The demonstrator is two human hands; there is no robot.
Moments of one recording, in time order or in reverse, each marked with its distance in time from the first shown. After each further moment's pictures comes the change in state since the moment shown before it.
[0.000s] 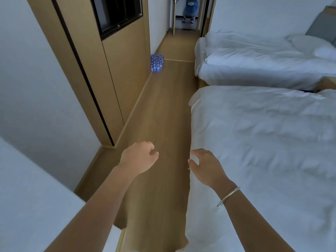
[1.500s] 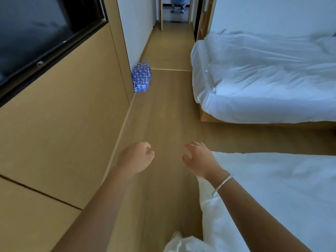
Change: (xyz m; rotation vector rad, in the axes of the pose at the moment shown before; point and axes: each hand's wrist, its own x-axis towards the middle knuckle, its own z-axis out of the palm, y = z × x) left_hand 0.926 0.060 -0.154 0.007 -0.024 -0.011; right_hand 0.927 0.084 -0.143 -0.072 -0.037 -0.036
